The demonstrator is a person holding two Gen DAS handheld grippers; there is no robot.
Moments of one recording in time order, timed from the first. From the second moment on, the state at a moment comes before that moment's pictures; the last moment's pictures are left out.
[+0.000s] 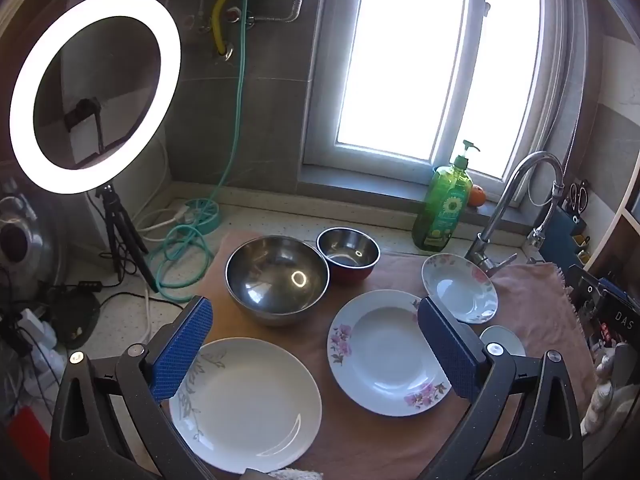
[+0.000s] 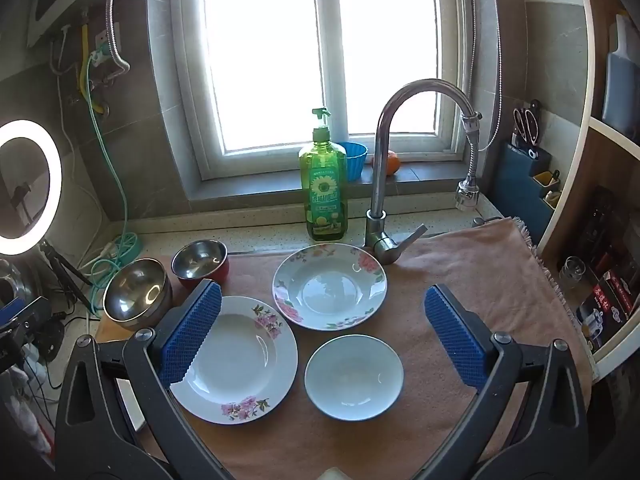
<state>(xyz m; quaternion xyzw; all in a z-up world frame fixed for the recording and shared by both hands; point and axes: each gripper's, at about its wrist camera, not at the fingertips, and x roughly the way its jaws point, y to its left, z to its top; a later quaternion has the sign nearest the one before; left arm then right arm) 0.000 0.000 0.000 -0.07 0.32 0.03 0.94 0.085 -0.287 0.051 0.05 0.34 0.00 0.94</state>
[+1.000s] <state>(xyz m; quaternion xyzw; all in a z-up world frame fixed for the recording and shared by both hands) 0.004 0.004 0.001 -0.10 0.32 0.03 0.94 0.088 -0.292 0.055 0.05 0.34 0.00 0.94</state>
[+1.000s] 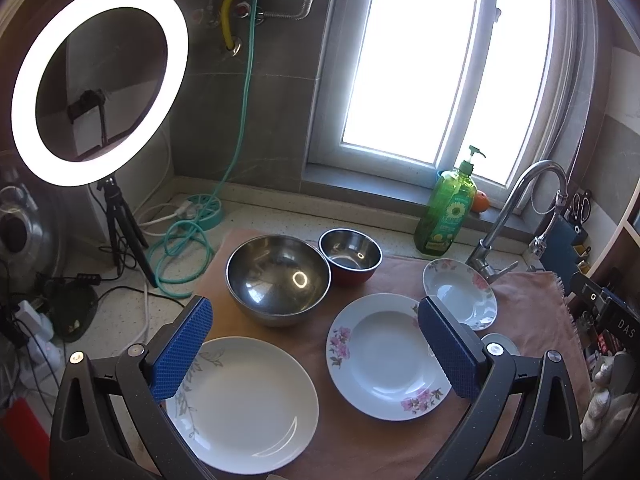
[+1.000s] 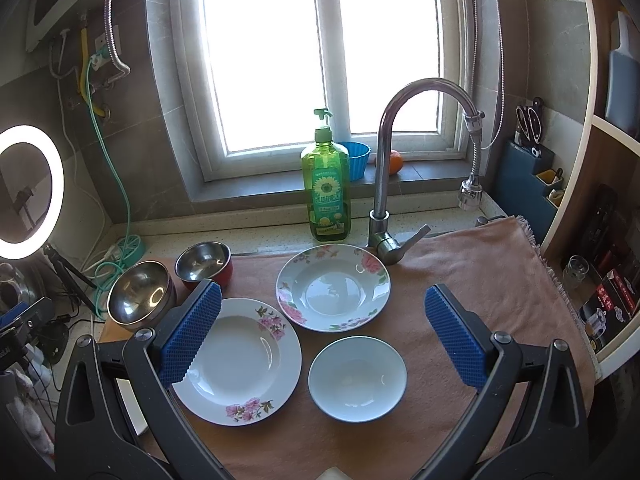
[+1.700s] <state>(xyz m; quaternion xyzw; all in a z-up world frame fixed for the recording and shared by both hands) -0.001 0.008 0.002 -0.10 0.32 0.04 0.94 0.088 -0.288 0.057 0.05 0.35 0.01 0.94</state>
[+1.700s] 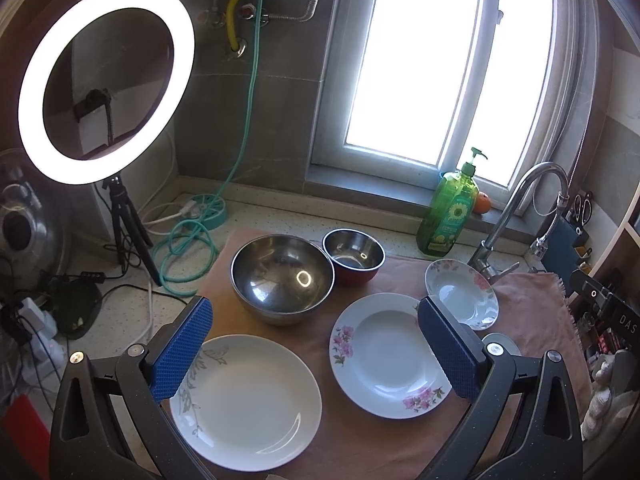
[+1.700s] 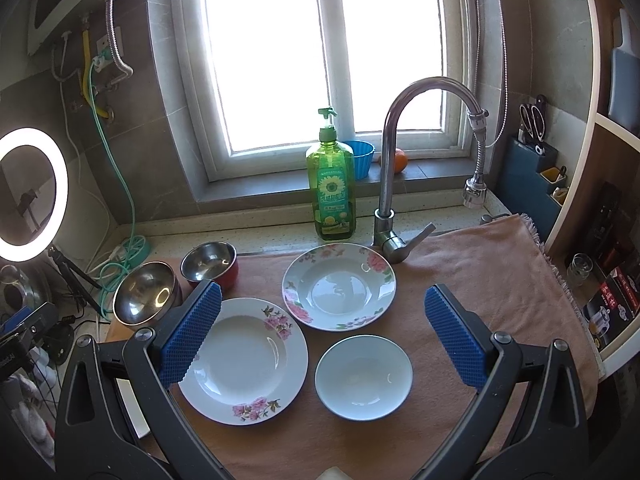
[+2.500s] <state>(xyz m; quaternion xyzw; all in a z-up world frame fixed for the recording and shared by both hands) 0.001 0.003 0.001 -0.09 0.32 0.04 0.94 0.089 -0.290 0.057 0.05 0.35 0.01 0.94</state>
